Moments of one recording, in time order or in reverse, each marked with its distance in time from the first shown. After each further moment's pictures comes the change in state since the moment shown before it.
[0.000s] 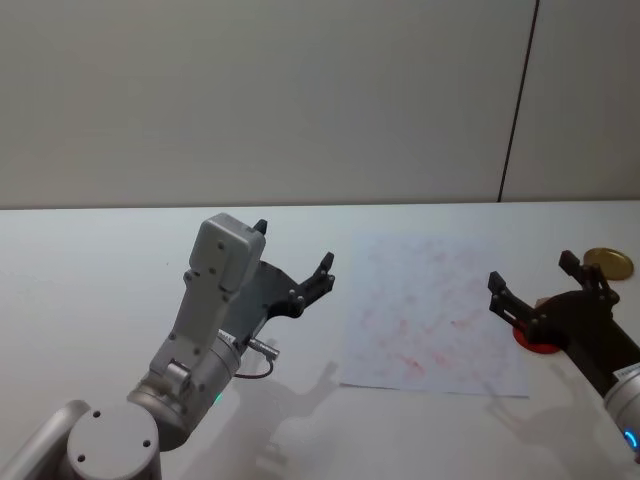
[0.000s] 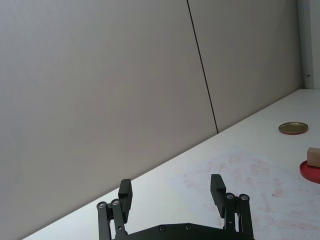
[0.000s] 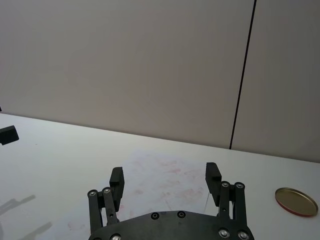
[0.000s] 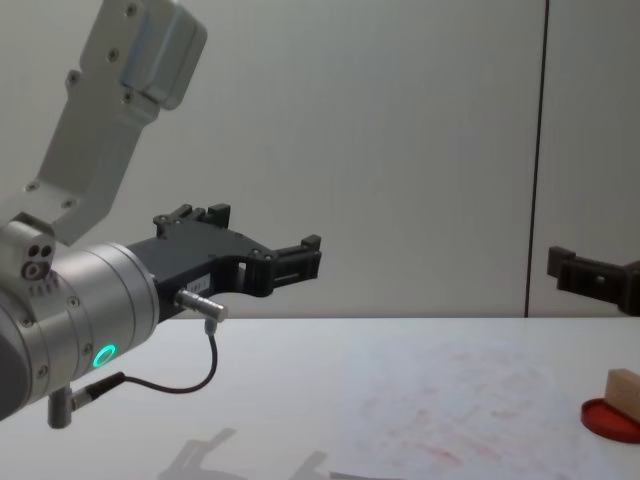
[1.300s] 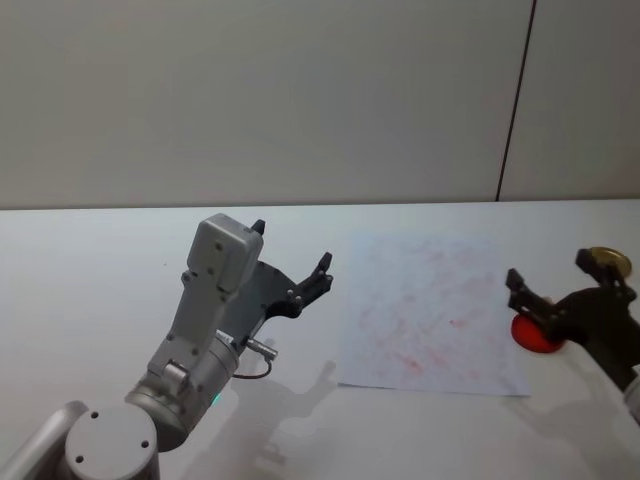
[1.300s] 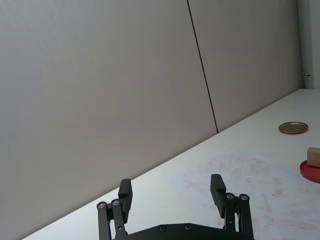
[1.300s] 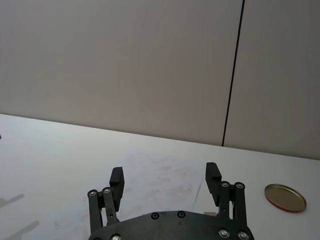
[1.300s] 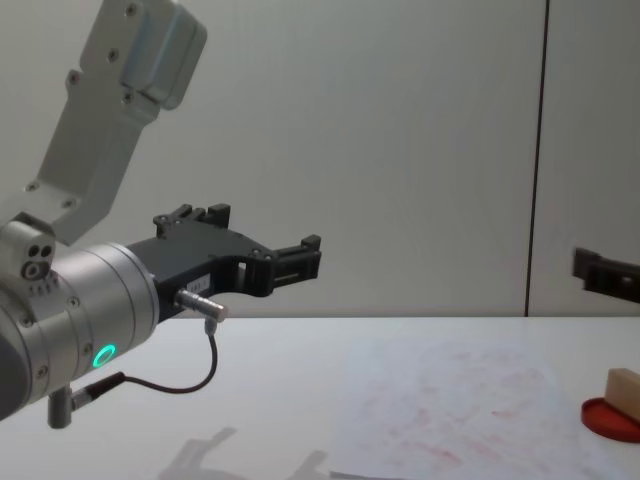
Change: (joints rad) left arm 0.000 0.000 0.000 0.000 0.000 0.000 0.000; right arm 0.008 0.027 0.031 0.026 0.041 -0.005 0.026
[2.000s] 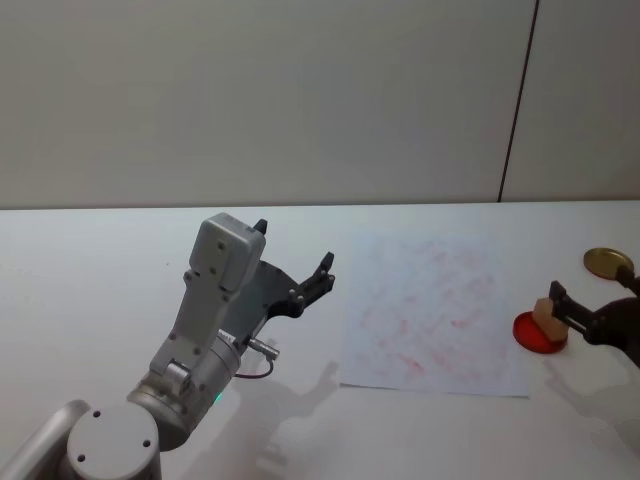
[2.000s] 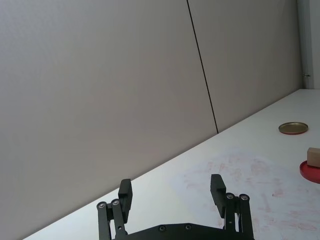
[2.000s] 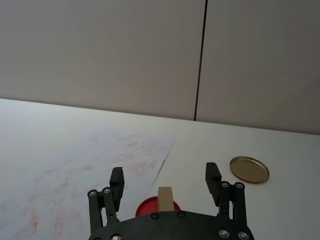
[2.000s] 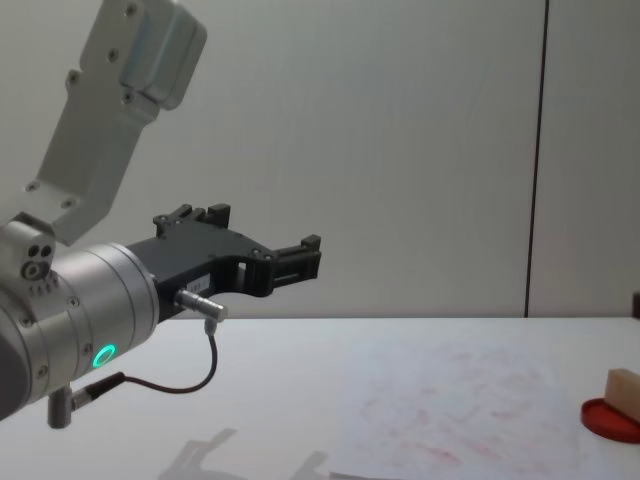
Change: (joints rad) left arm 0.000 0.000 0.000 0.000 0.000 0.000 0.000; right arm 0.048 0.043 0.054 0.119 0.044 0.052 0.039
